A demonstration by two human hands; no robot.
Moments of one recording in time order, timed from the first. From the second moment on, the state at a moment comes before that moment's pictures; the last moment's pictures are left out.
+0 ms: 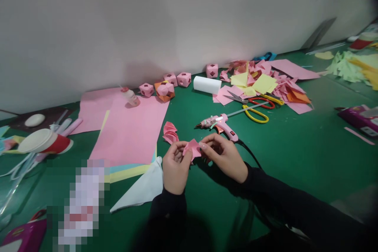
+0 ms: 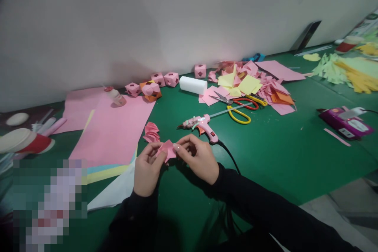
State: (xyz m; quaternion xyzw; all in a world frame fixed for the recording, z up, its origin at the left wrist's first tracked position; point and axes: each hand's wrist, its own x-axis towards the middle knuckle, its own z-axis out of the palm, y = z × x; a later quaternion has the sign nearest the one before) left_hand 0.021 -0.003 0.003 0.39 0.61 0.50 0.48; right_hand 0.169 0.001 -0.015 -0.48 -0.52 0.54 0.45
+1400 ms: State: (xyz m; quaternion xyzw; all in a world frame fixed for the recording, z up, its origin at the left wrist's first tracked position) left_hand 0.001 0.008 -0.001 0.38 0.66 0.55 0.35; right_hand 0.200 0.020 -0.008 -0.66 -0.61 0.29 0.32
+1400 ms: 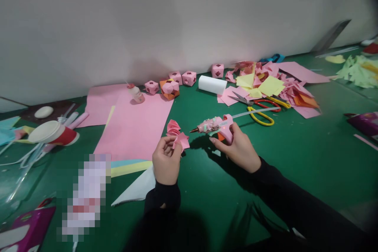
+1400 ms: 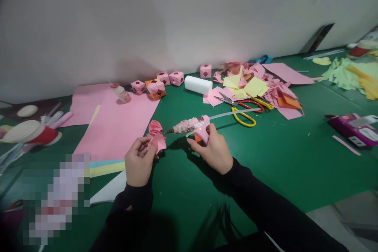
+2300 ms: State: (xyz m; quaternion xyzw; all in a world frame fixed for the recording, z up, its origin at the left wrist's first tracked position) left_hand 0.000 0.008 -0.002 0.39 0.66 0.55 0.33; right_hand 0.201 0.018 -0.021 -0.60 -0.71 0.12 0.34
